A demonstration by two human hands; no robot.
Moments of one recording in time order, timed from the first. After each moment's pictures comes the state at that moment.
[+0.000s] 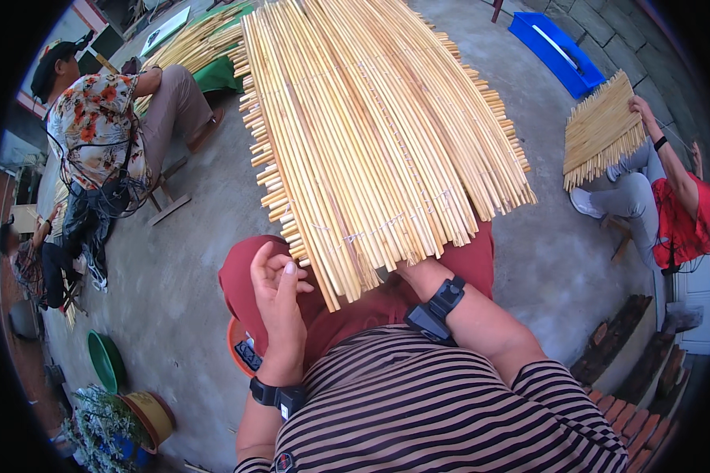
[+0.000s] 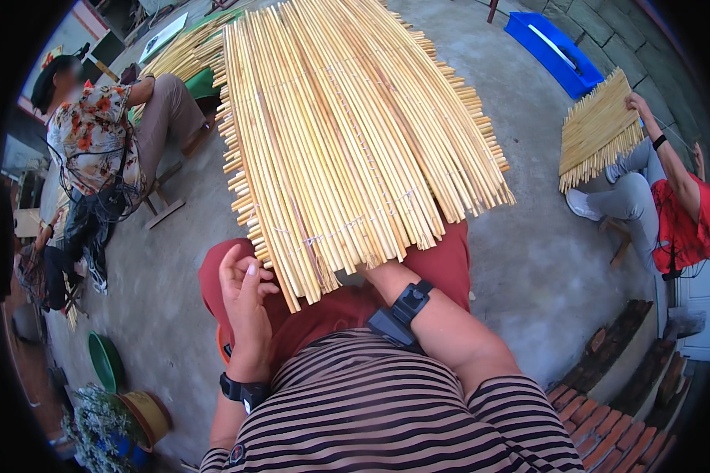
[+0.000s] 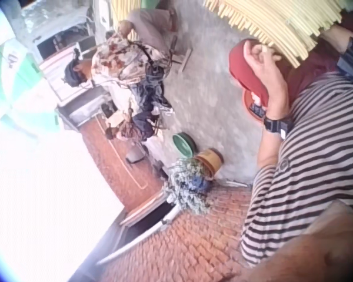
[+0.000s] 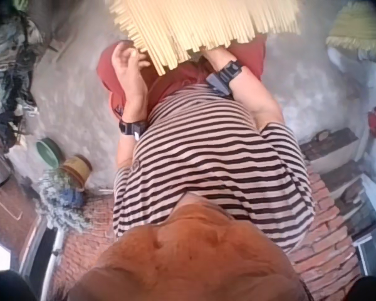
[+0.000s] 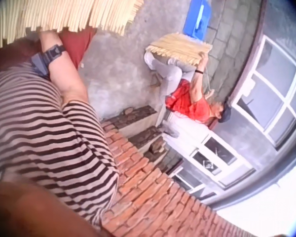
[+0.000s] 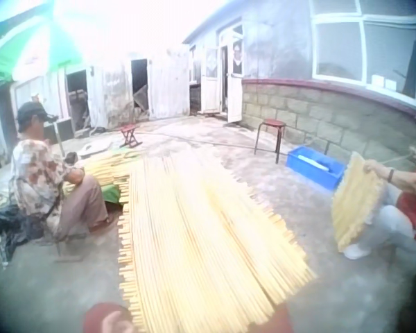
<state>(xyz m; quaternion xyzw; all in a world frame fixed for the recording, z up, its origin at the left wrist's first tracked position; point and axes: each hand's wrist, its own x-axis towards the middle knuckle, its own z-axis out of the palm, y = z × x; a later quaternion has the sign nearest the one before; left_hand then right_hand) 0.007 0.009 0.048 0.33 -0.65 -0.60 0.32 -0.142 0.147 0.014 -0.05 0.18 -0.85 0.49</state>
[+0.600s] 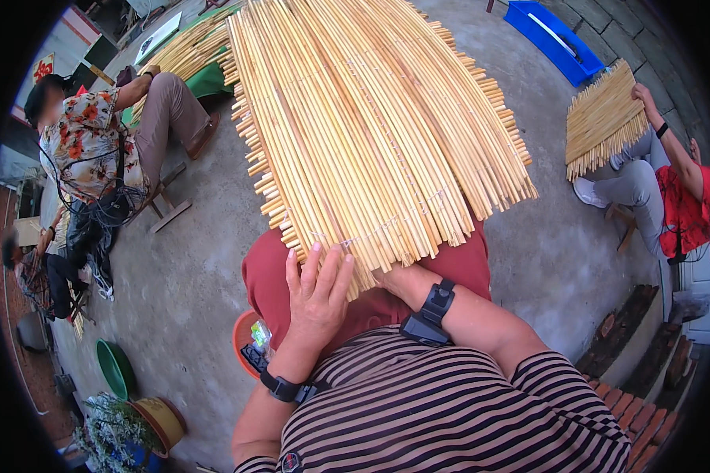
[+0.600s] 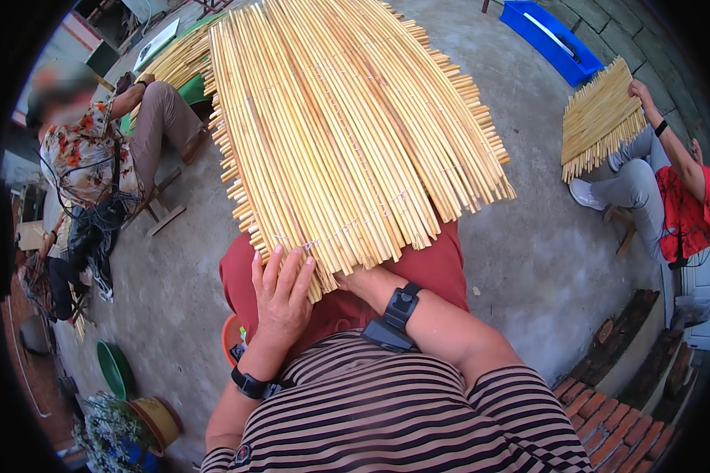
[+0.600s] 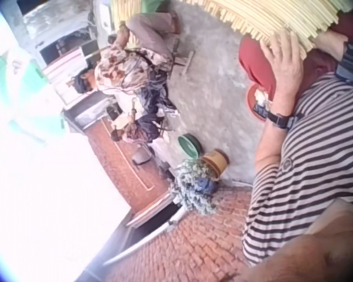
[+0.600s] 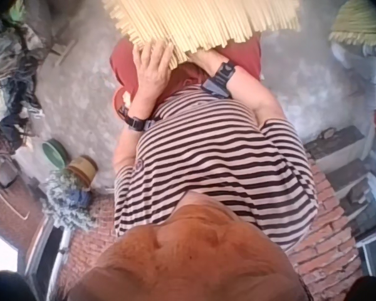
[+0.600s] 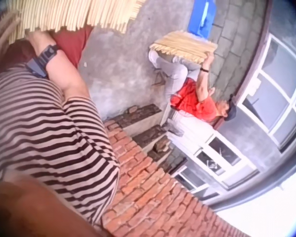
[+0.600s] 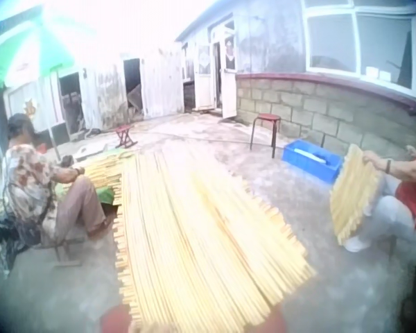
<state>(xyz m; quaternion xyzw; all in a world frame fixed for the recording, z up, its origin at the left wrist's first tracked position) -0.008 0.019 0.022 -0.01 -0.98 -0.01 0.22 -0.129 0.157 0.005 0.00 0.22 -0.83 0.51</state>
